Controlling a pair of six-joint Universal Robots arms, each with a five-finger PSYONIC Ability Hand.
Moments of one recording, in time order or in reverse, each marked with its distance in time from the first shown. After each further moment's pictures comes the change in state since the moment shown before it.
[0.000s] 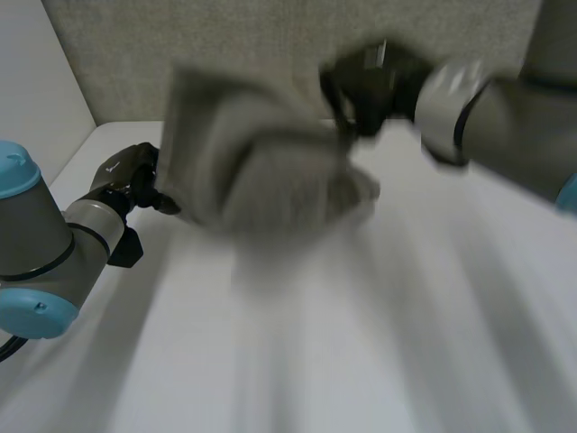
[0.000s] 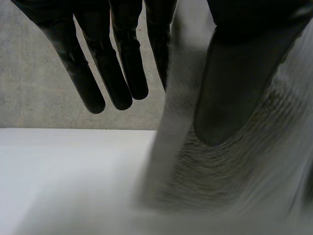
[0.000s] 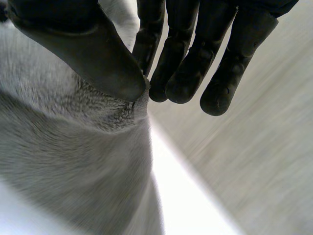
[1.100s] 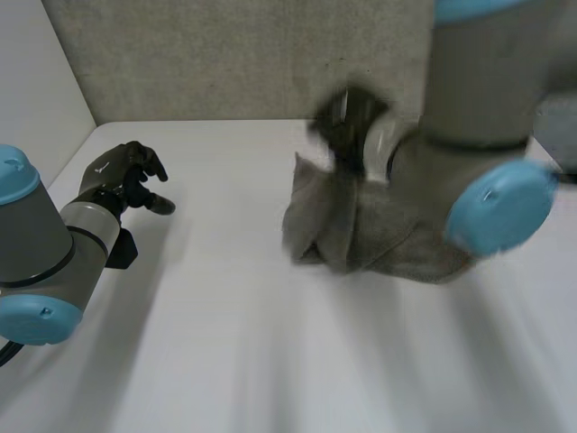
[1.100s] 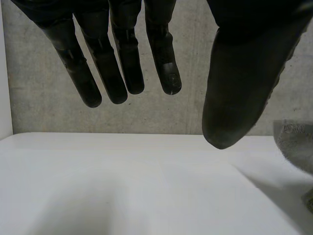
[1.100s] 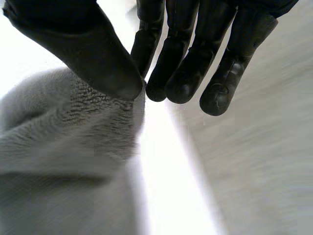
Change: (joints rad) left arm -0.013 0.027 -0.031 0.021 -0.088 0.006; right arm 0.108 0.173 -0.187 -0.030 0.216 -0.290; left_hand -0.106 -0.098 -0.098 -0.096 -0.103; right_hand 0.005 0.009 0.000 0.001 0.000
